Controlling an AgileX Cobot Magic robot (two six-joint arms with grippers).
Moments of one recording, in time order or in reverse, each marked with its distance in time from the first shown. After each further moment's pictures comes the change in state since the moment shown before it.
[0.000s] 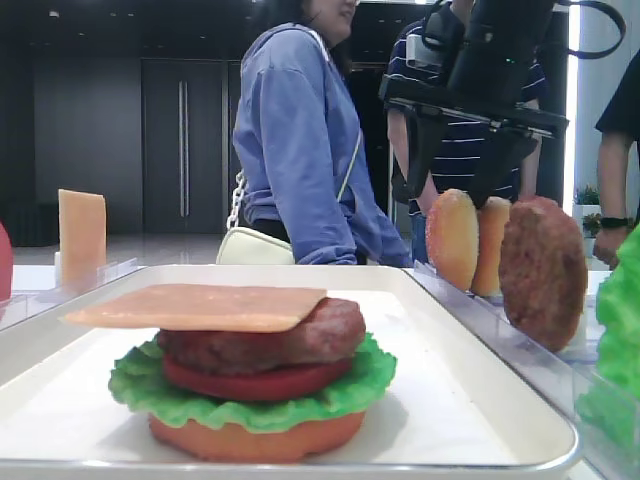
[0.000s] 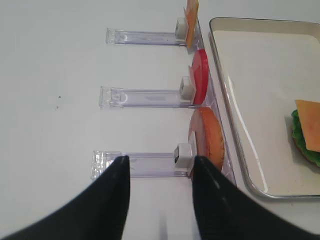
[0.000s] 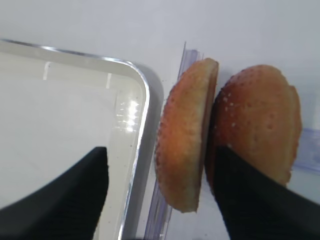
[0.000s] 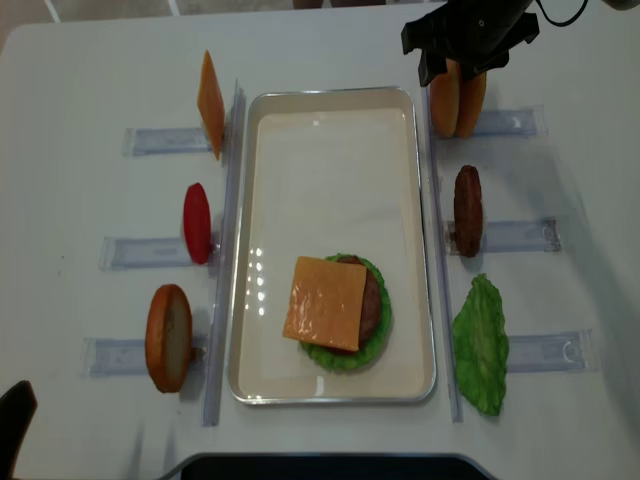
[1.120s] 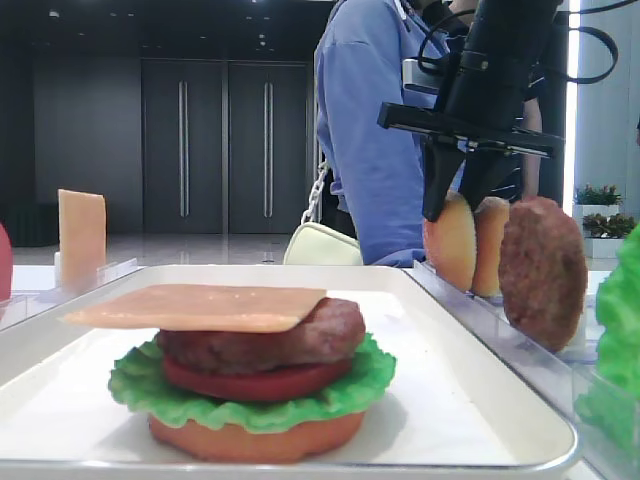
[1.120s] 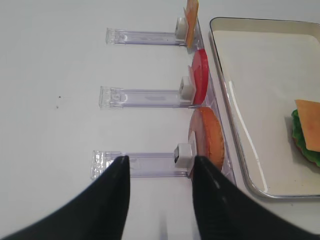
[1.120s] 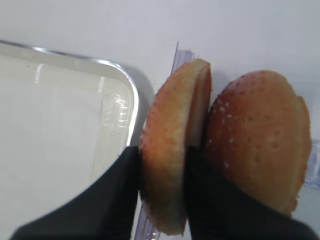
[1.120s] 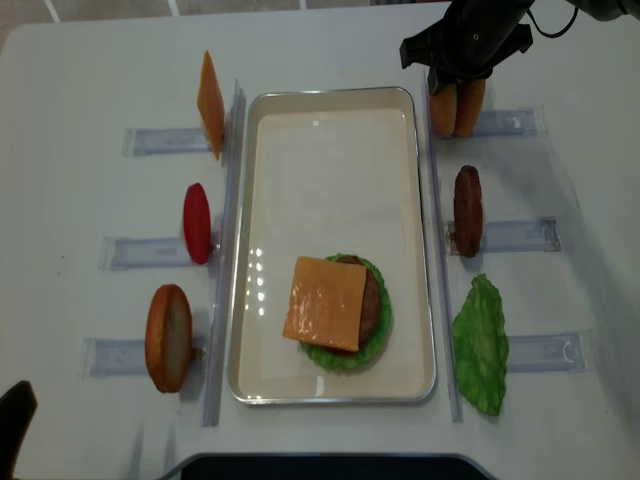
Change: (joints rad) left arm 0.000 0.000 0.000 0.000 0.000 0.000; right arm -0.002 0.049 -0.006 -0.012 -0.027 -0.018
